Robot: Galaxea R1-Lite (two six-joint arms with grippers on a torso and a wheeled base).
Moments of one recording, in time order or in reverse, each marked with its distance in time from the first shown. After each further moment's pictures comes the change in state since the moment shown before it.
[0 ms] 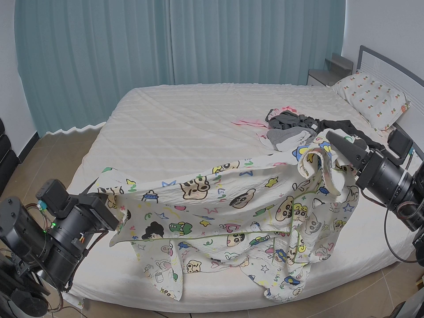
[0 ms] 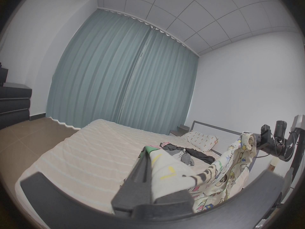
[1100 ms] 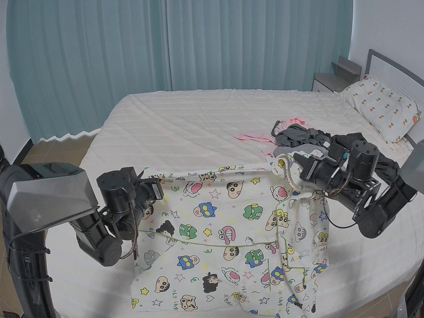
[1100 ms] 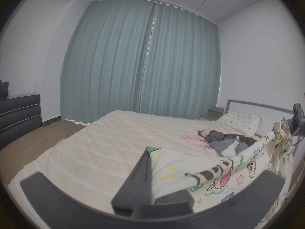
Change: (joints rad) left arm 0.214 0.736 -0.565 0.035 -0.002 0.077; right arm -0.148 0.590 -0.311 -0.010 -0.103 0.008
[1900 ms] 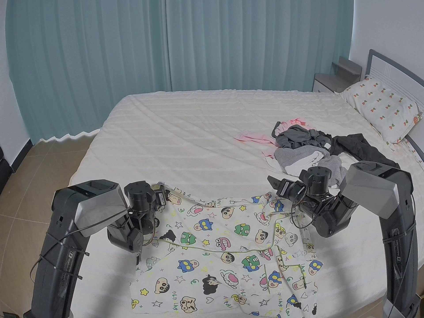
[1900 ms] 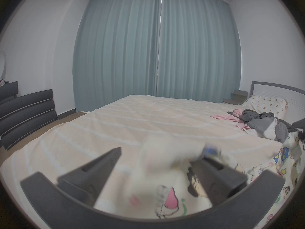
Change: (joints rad) left arm 0.108 0.415 -0.499 0.181 0.067 0.003; right arm -0.049 0.502 -0.421 0.049 -0.081 0.081
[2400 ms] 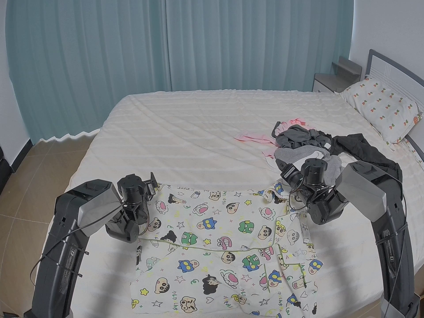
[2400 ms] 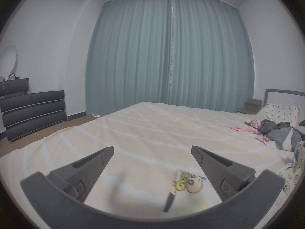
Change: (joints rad) left arm 0.093 0.078 -0.181 0.019 0.044 0.001; right arm -0.055 0.100 -0.278 0.133 -0.124 0.319
